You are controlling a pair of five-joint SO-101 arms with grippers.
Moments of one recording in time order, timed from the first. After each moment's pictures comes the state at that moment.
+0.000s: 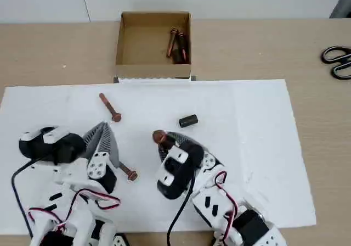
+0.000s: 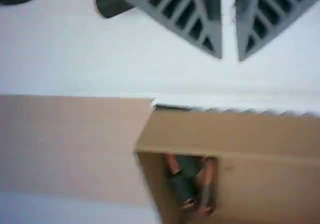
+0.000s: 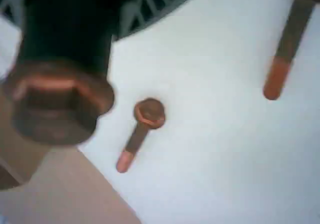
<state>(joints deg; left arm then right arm) 6.7 -103.7 66.9 66.1 18.7 -40.2 -103.5 85.3 38.1 19.9</state>
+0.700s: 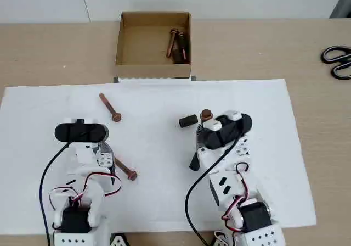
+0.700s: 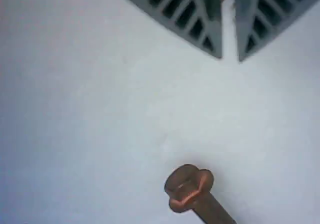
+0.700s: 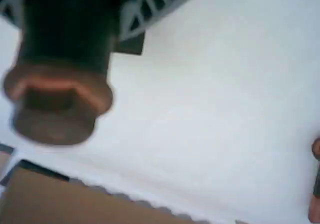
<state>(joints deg) -3.3 -103.6 93.9 59.5 5.7 -20.6 -95.8 85.9 37.7 1.0</state>
